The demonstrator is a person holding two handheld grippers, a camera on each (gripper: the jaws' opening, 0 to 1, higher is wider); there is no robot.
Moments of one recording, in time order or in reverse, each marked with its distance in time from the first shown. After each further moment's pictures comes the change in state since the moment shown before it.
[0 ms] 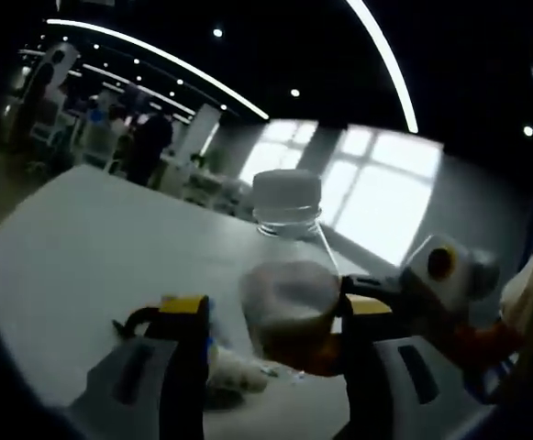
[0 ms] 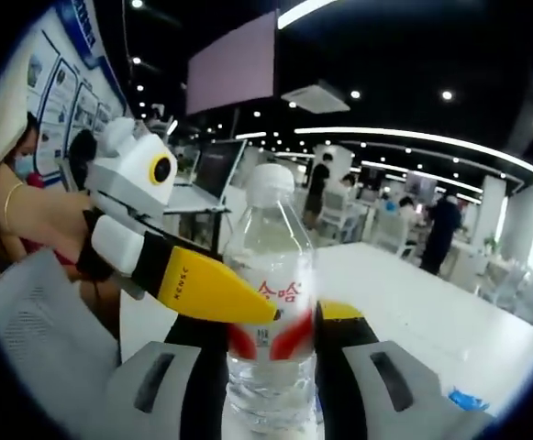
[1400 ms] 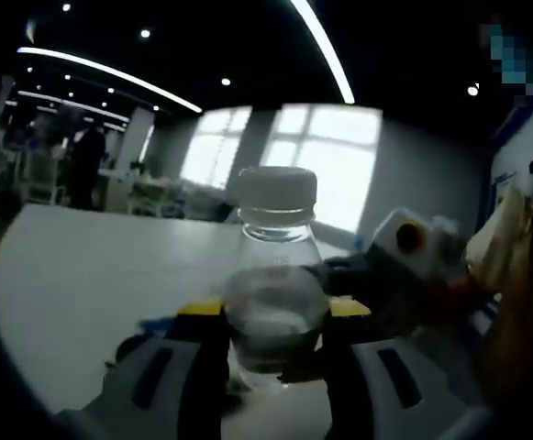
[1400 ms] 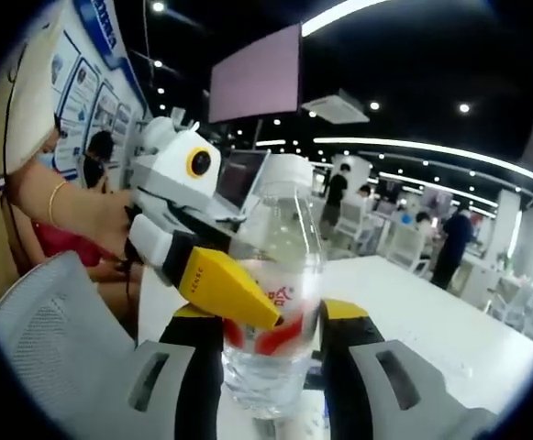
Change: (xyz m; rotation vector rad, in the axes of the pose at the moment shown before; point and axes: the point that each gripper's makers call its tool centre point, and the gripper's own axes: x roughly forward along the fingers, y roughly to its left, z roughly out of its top) left arm -0.007 -0.034 0.007 0.204 0.093 -0.273; right arm -0.010 0.015 0.017 -0.028 -0.036 0.099
